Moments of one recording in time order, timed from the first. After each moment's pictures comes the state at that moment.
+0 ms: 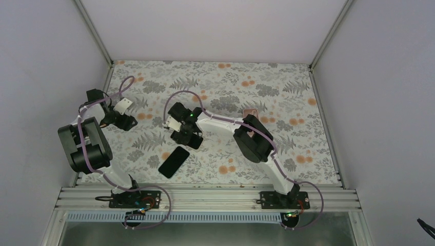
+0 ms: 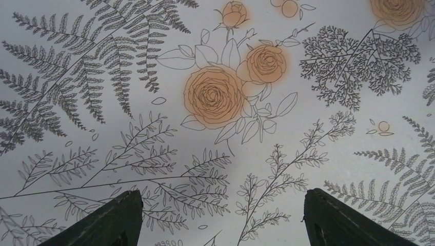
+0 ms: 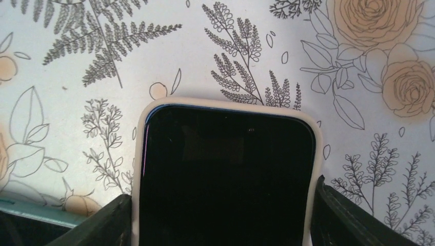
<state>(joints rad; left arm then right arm) 0.42 1.67 1.04 -0.65 0.45 0.88 0.98 2.29 1.77 -0.64 -0.04 -0.26</state>
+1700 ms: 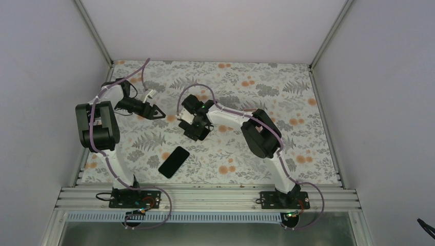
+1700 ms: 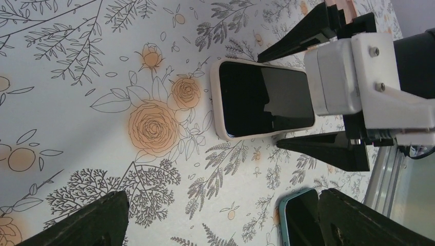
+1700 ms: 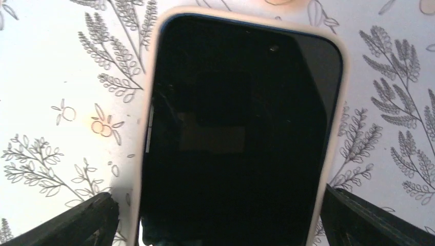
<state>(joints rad) 0.17 1.93 1.37 -1.08 0.85 0.72 0.88 2.23 1.70 -0.68 -0.01 -0.28</state>
